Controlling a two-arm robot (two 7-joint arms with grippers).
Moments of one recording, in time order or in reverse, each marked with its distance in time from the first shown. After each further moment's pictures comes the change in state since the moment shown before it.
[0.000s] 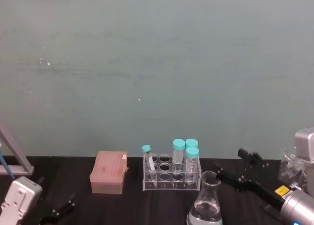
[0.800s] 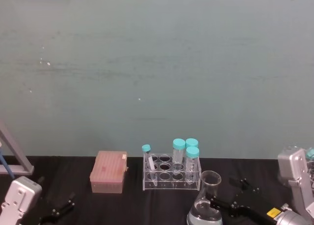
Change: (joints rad) left arm 0.000 0.000 0.000 0.000 0.000 0.000 0.000; right arm -0.022 -0.017 -0.019 0.063 -0.037 0.056 0.074
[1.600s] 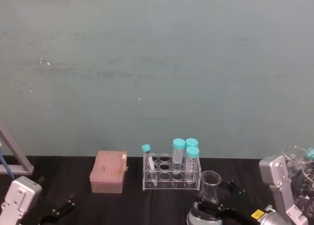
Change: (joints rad) left arm 0.000 0.000 0.000 0.000 0.000 0.000 0.000; right arm 0.072 -0.089 -0.037 0.169 -0.086 -0.096 0.047
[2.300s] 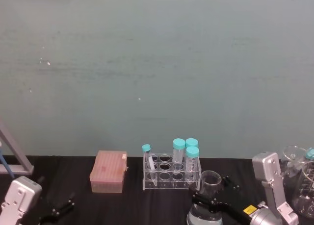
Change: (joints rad) left arm 0.000 0.000 0.000 0.000 0.000 0.000 0.000; right arm 0.017 -0.069 0.016 0.034 -0.037 -0.013 -0.034
